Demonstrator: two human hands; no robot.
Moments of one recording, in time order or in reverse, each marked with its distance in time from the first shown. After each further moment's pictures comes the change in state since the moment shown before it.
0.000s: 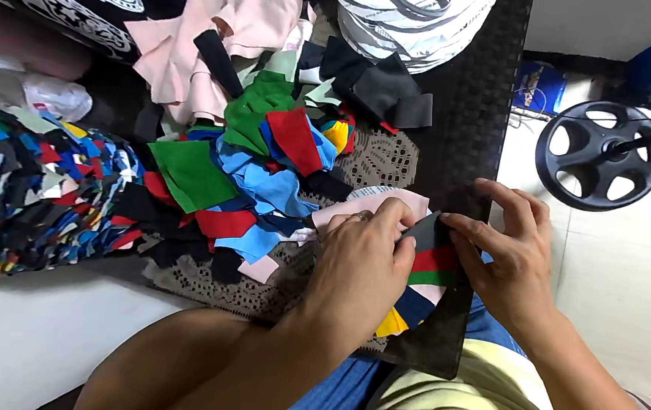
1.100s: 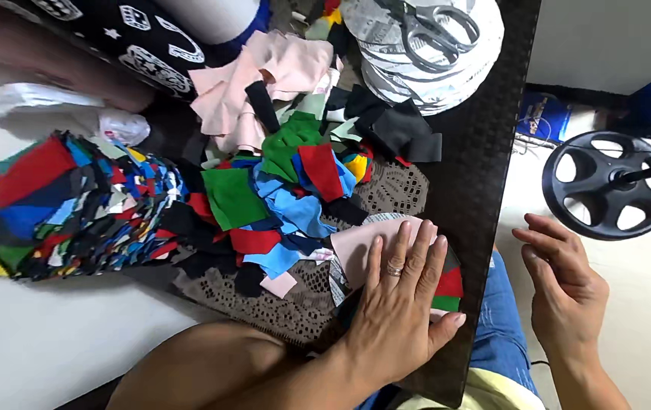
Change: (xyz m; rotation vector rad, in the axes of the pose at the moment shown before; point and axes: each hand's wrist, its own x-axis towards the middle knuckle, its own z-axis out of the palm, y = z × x) left_hand -0.028 -0.005 0.047 0.243 0.173 0.346; right_hand -0.009 0.032 -0.018 0.557 0.196 0.311
